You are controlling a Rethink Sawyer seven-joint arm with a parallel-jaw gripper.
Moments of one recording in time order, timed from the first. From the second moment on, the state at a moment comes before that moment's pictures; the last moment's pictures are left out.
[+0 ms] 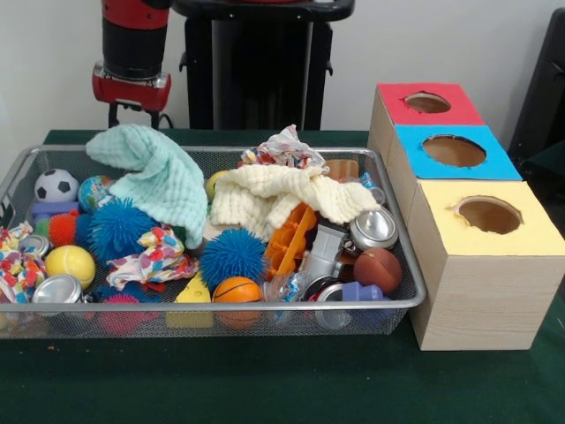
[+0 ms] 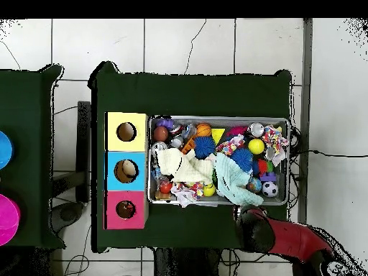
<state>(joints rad) -0.69 -0.62 -0.03 1.93 -0.56 0.18 1.62</state>
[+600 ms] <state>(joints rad) -0.75 -0.71 0.08 1.93 -0.62 0.22 1.62</state>
